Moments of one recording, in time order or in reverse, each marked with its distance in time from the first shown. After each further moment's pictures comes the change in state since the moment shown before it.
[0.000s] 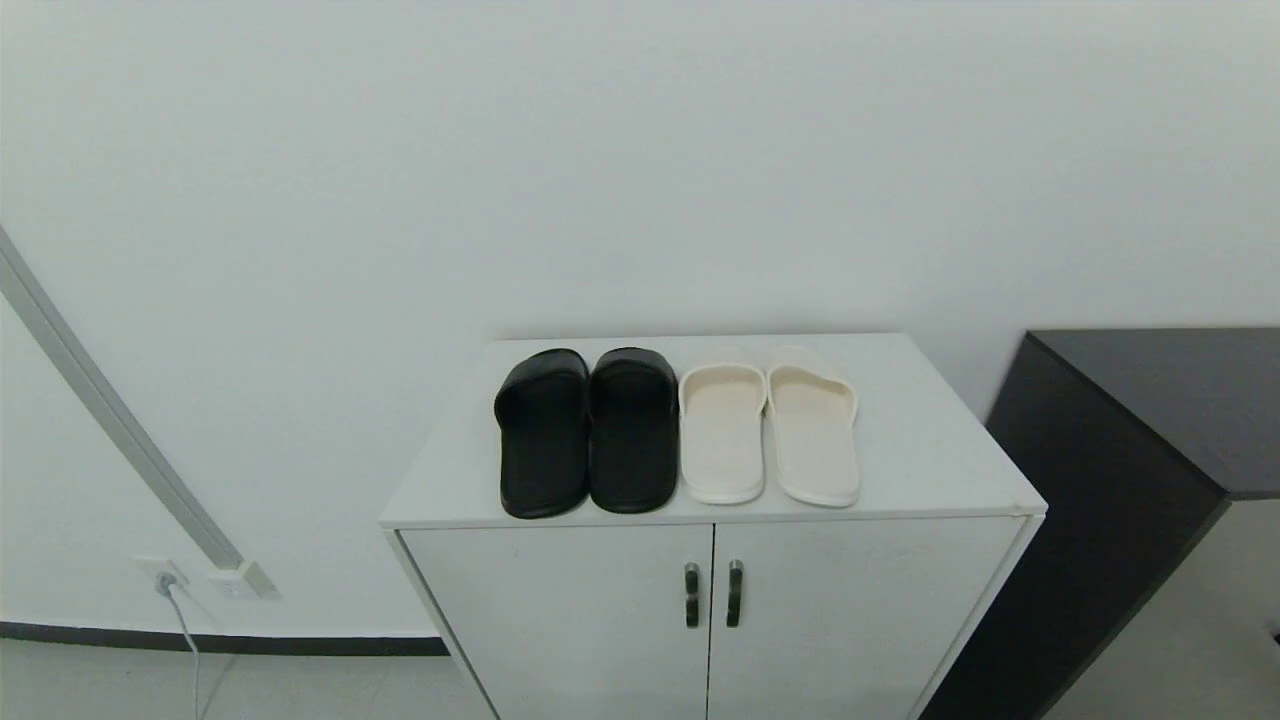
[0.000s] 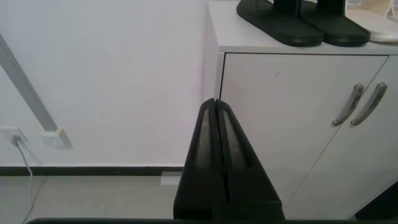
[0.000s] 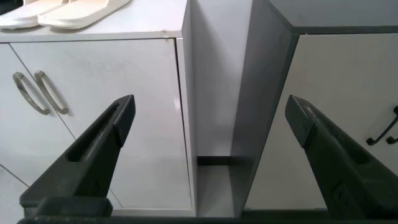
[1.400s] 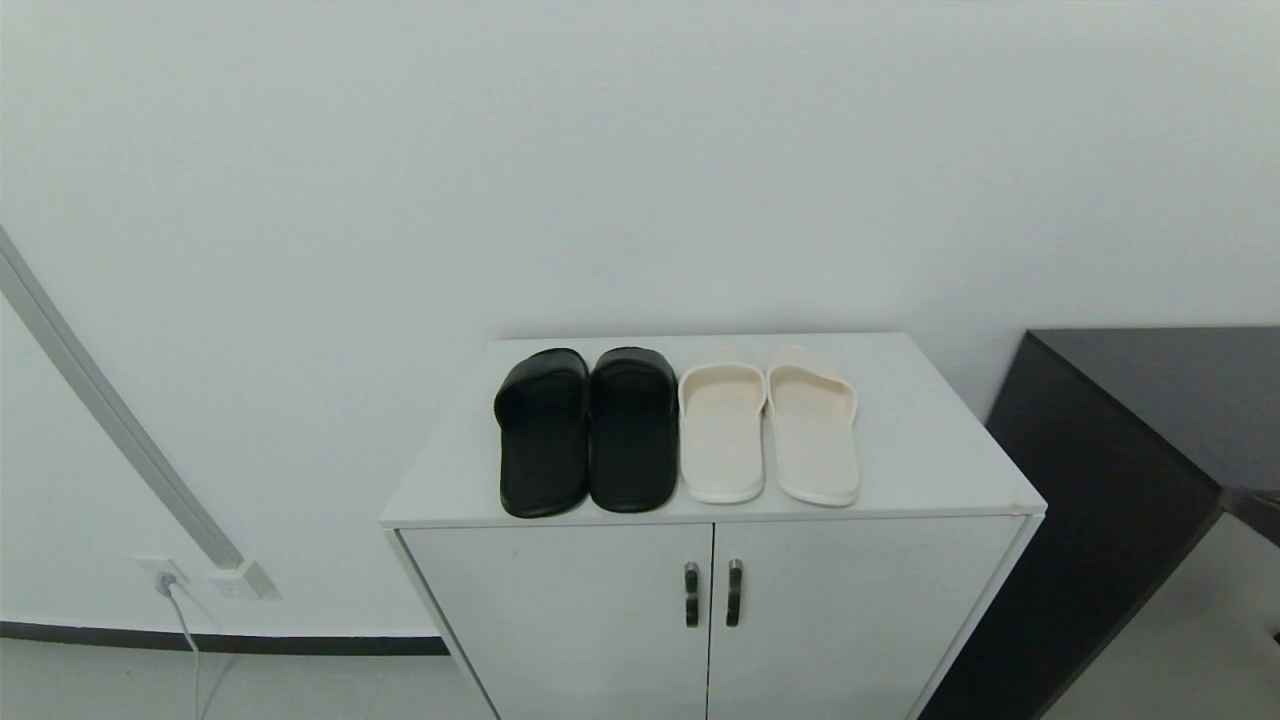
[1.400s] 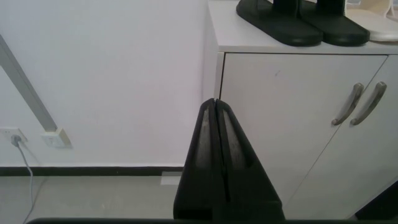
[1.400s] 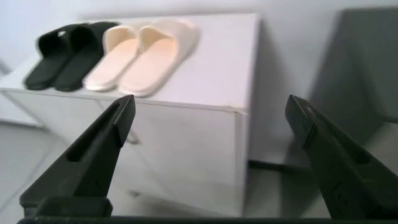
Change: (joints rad) left arm 0.000 0.000 0.000 0.000 -0.001 0.001; right arm 0.363 0.866 -0.466 -0.253 -0.090 0.143
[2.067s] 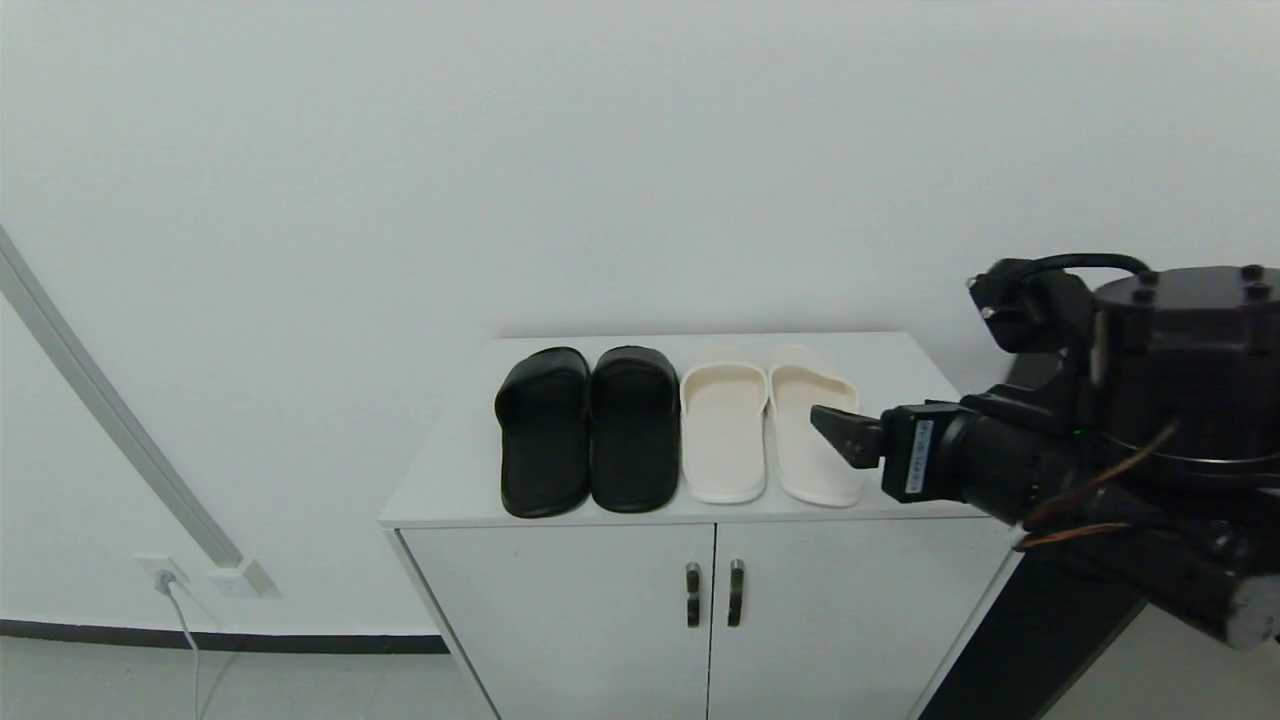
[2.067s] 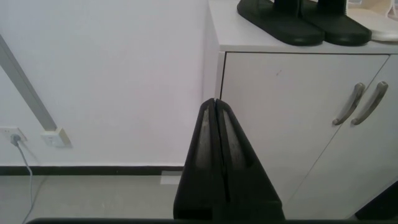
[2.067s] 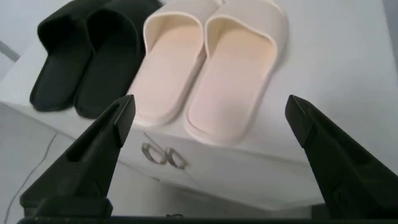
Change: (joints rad) left arm 0.000 0.000 0.000 0.000 0.000 0.000; right arm 0.452 0.653 -0.422 -0.114 -0.441 0.173
